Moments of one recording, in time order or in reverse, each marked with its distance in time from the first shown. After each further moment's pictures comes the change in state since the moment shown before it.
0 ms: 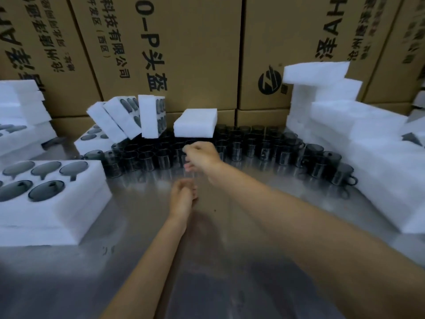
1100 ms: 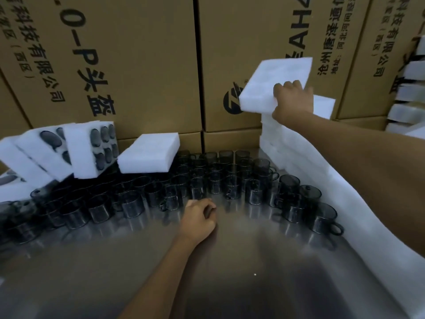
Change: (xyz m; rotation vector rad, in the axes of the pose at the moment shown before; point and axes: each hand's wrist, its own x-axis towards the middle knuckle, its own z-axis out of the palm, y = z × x) left_hand 0.092 -0.036 0.171 0.820 -0.444 0.454; right_hand 0.170 -0.027 -0.354 -1.388 0.744 -0.264
